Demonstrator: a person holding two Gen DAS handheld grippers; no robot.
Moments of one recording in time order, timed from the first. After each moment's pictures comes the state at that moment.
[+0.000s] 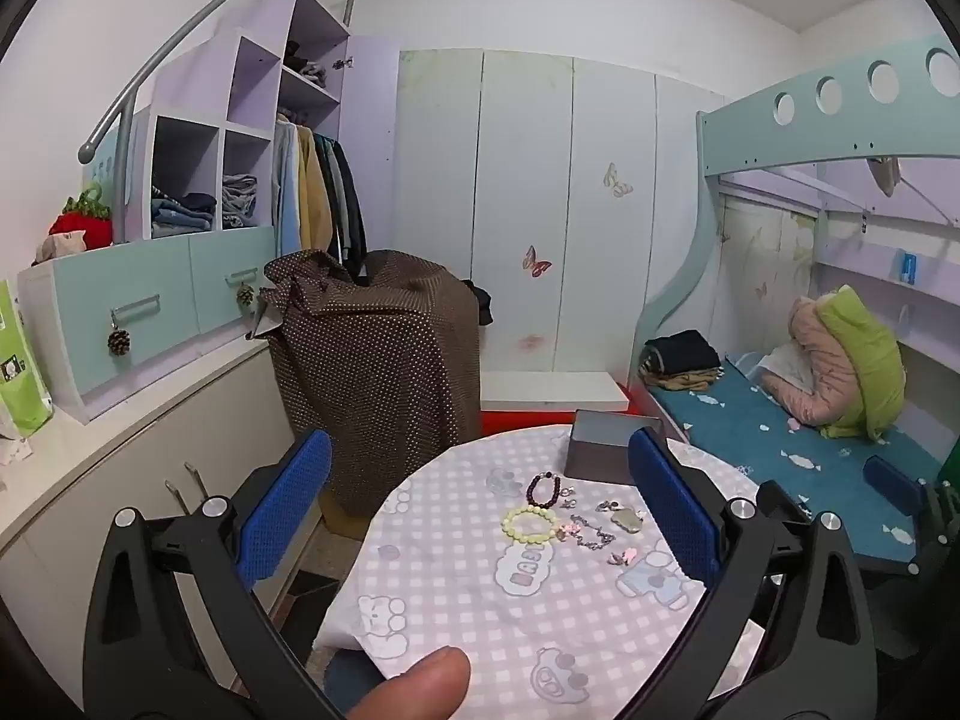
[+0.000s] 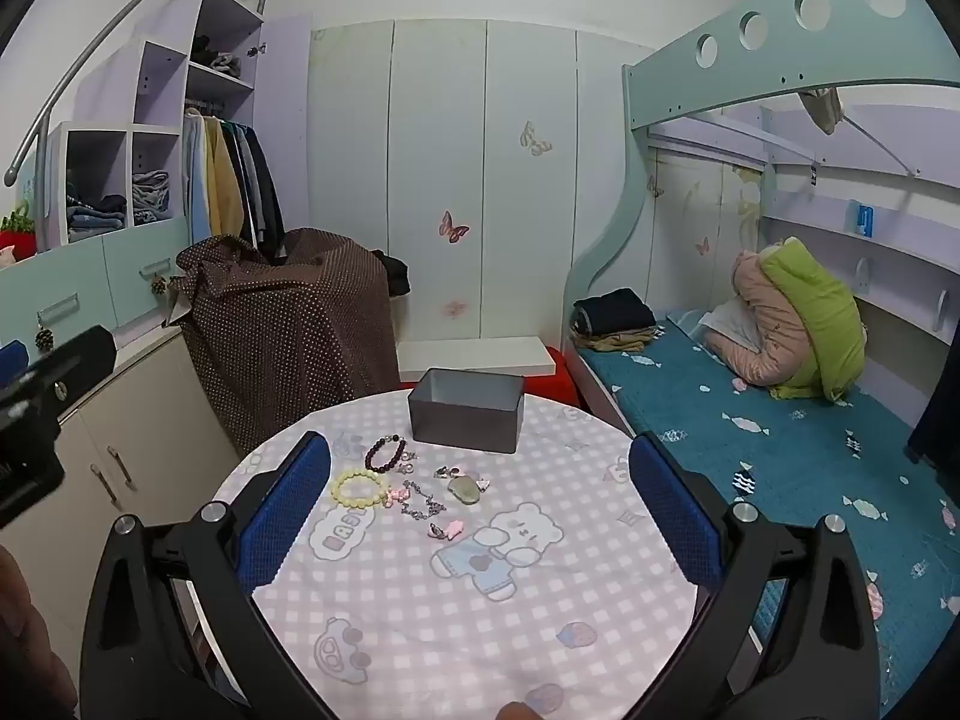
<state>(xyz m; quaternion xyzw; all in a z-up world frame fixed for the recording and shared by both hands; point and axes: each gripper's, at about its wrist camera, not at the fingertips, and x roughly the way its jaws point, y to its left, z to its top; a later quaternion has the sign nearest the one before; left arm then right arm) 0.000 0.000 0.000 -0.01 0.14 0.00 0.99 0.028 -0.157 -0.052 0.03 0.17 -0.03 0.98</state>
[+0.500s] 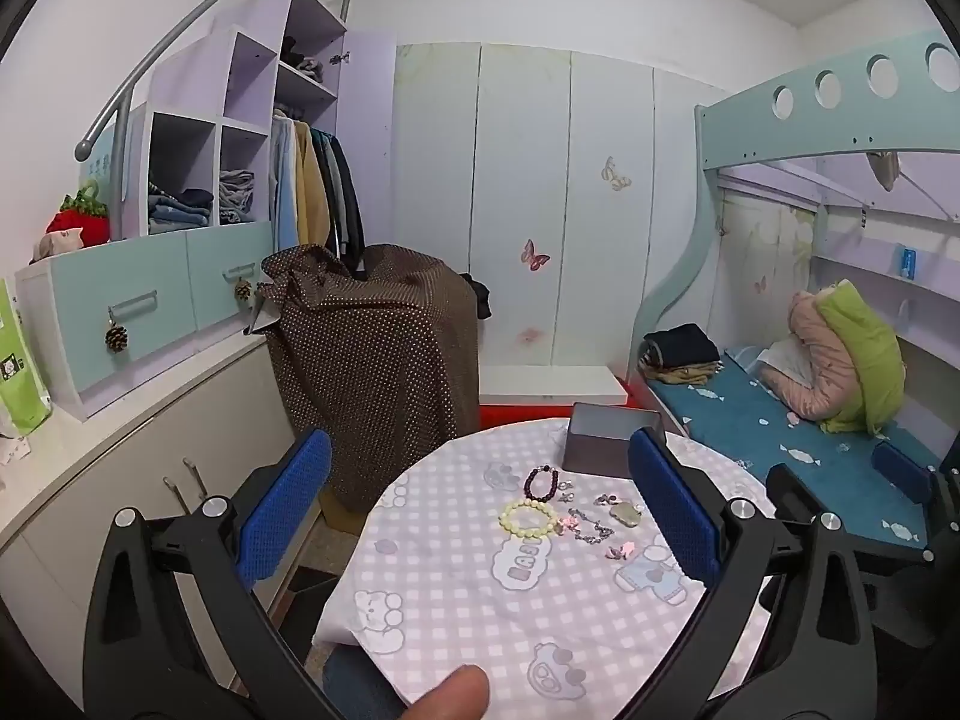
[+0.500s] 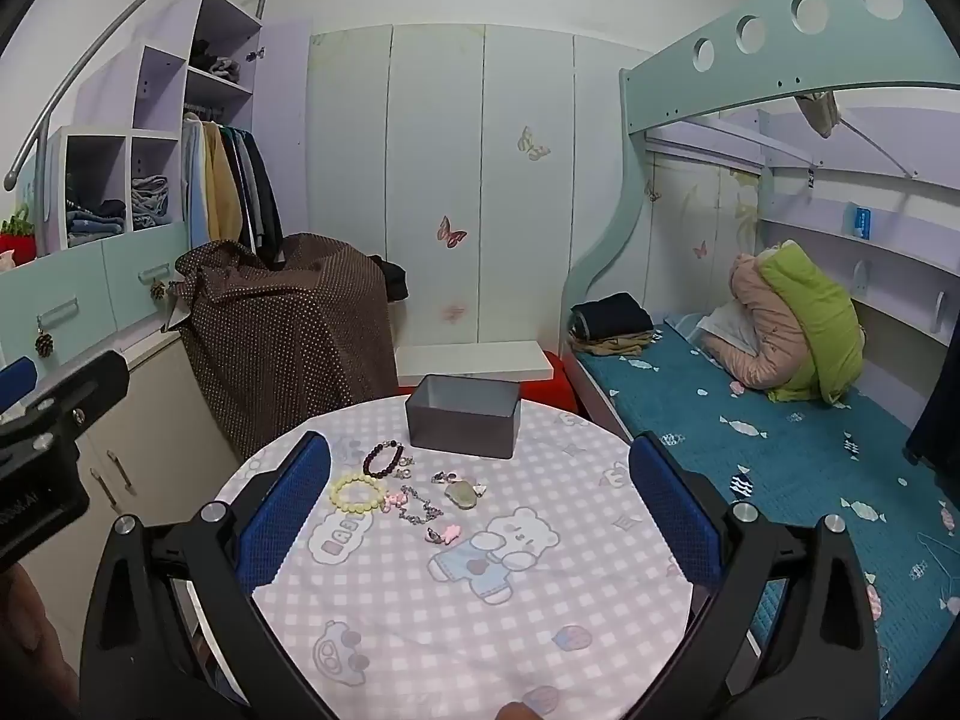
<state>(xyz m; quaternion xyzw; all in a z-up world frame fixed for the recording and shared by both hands) -0.001 0.001 -0.005 0.00 0.14 0.00 0.99 0.023 -0.154 -0.044 0.03 0.17 -0.03 0.98</state>
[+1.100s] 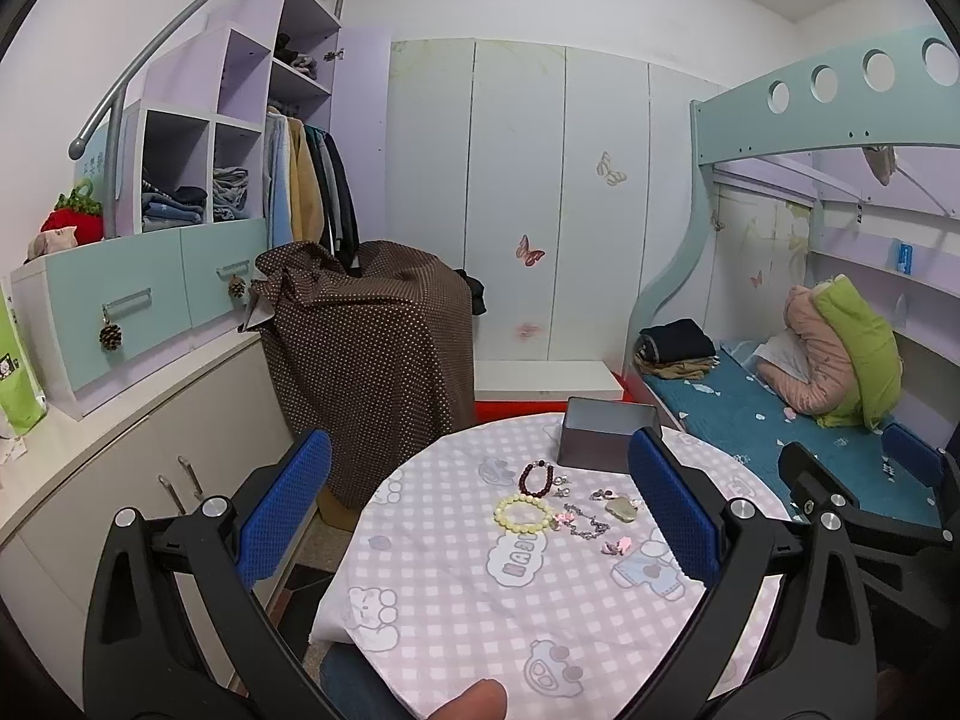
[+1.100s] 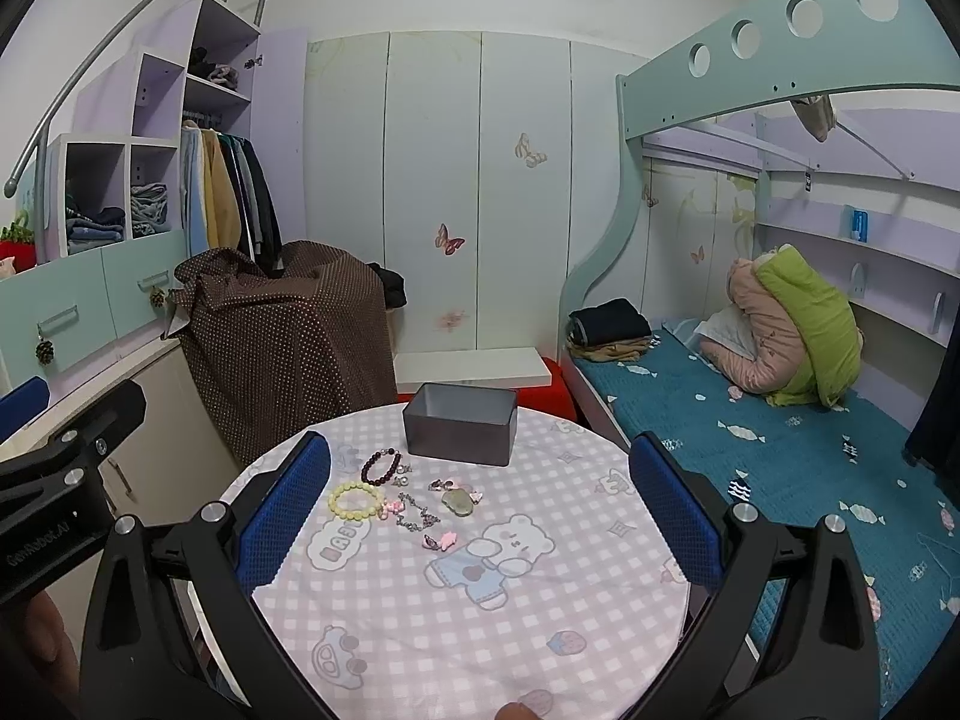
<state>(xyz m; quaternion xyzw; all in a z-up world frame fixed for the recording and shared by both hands) 0.005 -0.009 -0.013 0.00 0.15 -0.01 0.99 0.018 -0.166 -0.035 0.03 0.16 -0.03 0.99</state>
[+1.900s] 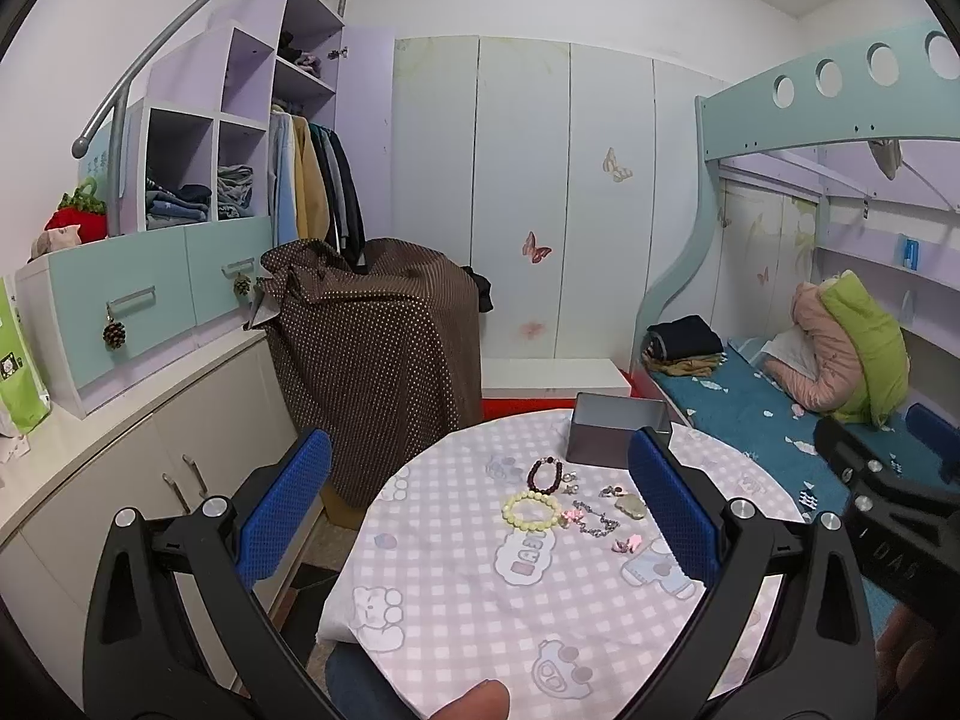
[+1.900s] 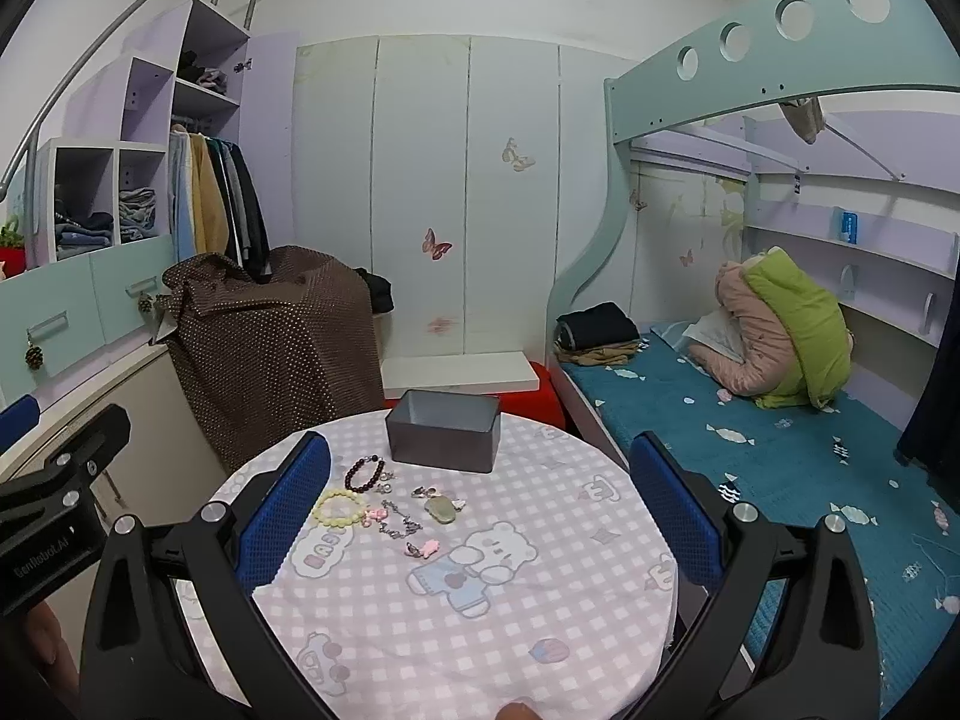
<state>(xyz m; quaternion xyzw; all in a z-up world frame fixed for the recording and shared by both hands) 0.013 -0.005 -0.018 0.00 0.15 0.00 0.99 0.022 -0.176 -0.037 0.03 0.16 -0.05 0.99</state>
